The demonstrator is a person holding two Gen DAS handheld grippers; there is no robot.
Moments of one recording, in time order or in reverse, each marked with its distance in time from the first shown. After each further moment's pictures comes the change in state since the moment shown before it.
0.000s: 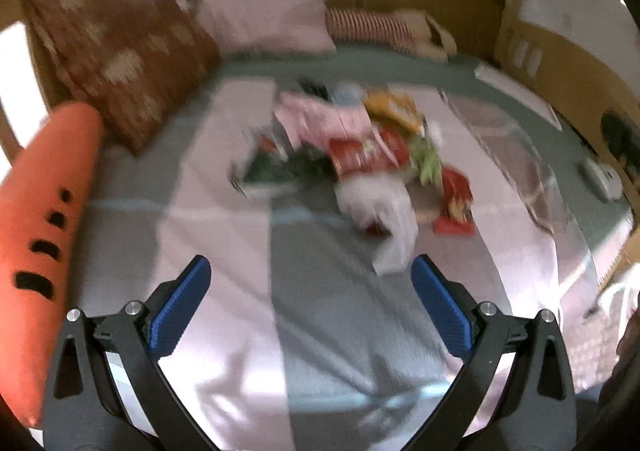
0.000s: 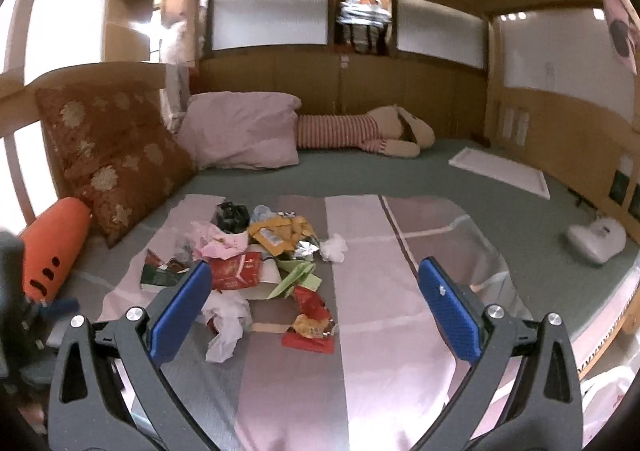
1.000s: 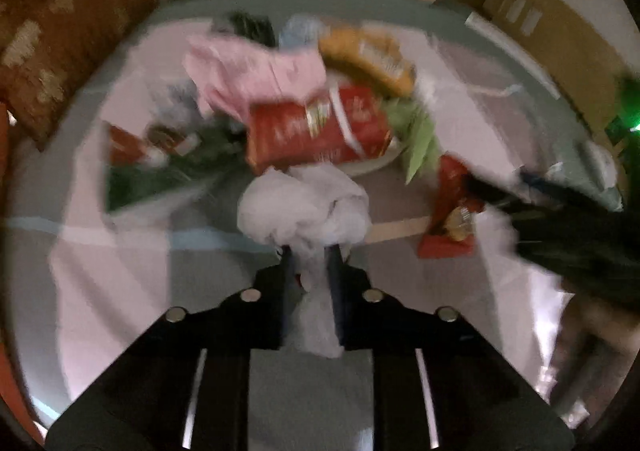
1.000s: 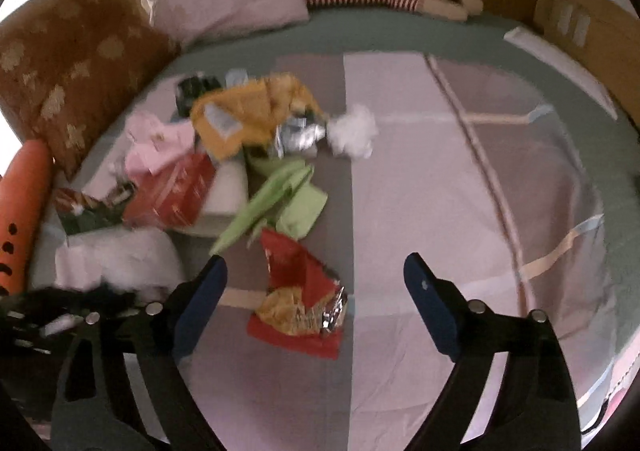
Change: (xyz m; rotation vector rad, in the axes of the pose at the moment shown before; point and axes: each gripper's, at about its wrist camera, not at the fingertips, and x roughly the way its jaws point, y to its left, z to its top) left arm 0.095 -0.035 0.057 0.015 0.175 -0.096; right arm 0.208 -0.013 -0.042 0.002 0.540 0.145
